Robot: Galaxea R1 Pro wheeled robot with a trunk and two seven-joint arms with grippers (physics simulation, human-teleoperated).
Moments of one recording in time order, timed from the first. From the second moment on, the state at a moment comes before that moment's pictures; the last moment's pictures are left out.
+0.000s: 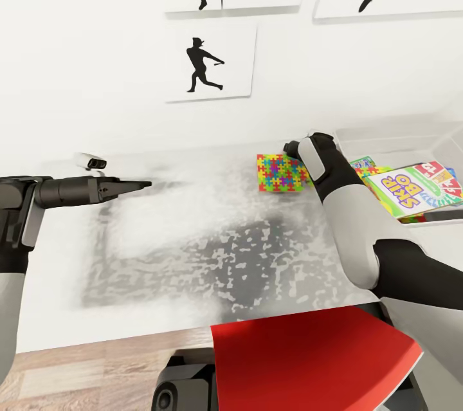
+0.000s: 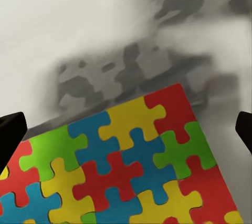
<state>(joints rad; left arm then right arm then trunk) -0.96 0.38 0.10 -1.30 0.19 1.04 -1.57 -1.44 0.11 -0.05 -0.59 -0.32 0.58 -0.48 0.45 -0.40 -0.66</state>
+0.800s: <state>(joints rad) -0.96 0.38 0.10 -1.31 0.19 1.04 -1.57 -1.44 0.11 -0.06 -0.60 -0.32 0.56 -0.48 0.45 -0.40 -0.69</state>
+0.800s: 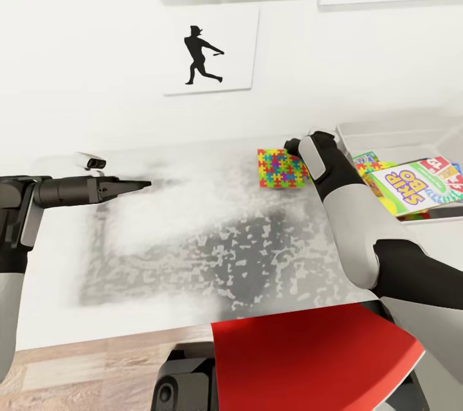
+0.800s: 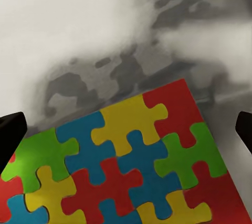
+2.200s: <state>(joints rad) -0.96 0.38 0.10 -1.31 0.18 1.04 -1.57 -1.45 0.11 -0.06 -0.59 -0.32 0.56 -0.48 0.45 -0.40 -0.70</state>
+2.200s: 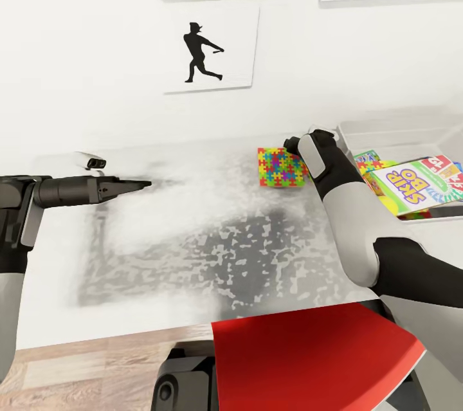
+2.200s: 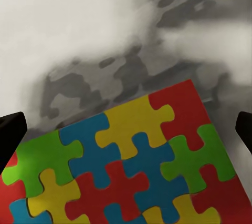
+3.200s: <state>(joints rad) -0.96 0.38 0.10 -1.31 0.18 1.04 -1.57 -1.45 0.11 -0.06 -0.58 -0.32 0.56 -0.48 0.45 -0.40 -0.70</state>
